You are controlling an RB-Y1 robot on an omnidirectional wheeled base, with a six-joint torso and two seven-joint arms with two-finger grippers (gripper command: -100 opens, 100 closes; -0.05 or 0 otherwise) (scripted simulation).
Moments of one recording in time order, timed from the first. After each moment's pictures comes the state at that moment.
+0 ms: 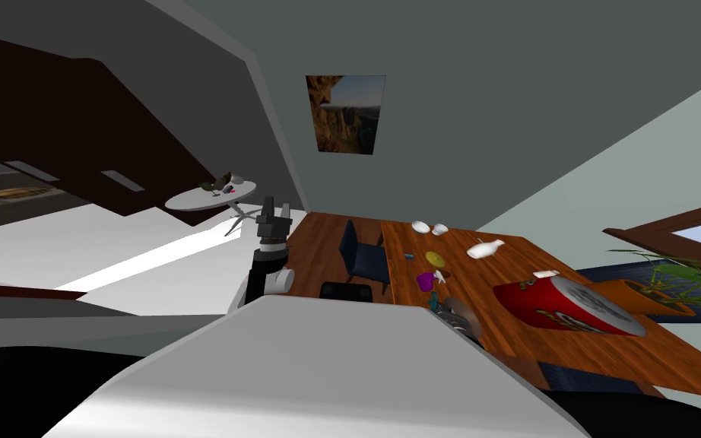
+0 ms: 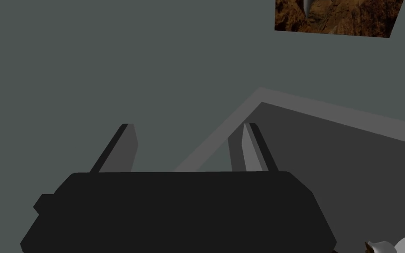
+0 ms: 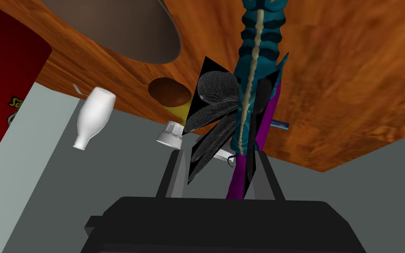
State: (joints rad) left arm 0.50 0.03 -0.03 -2.26 -0.08 -0.51 0.08; right arm 0.58 -0.35 -0.35 -1.19 1.02 -0.15 0.43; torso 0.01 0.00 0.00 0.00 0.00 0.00
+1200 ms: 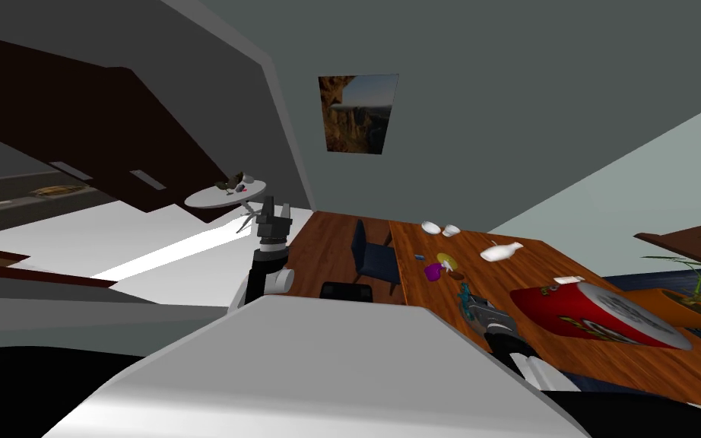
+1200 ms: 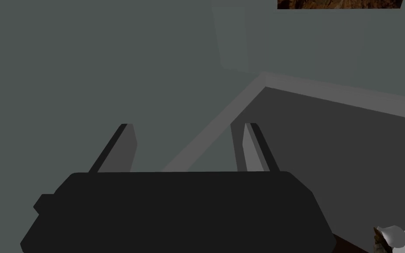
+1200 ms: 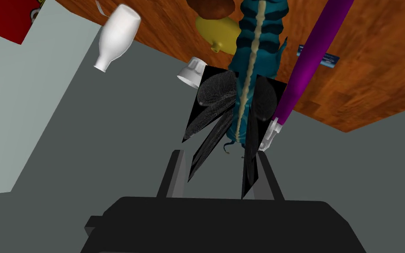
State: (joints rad) left arm 0.50 0.03 -0.03 -2.26 -0.08 -0.51 0.08; right arm 0.59 -0.47 -0.54 -1.29 1.04 -0.20 0.43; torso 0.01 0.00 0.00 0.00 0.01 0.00
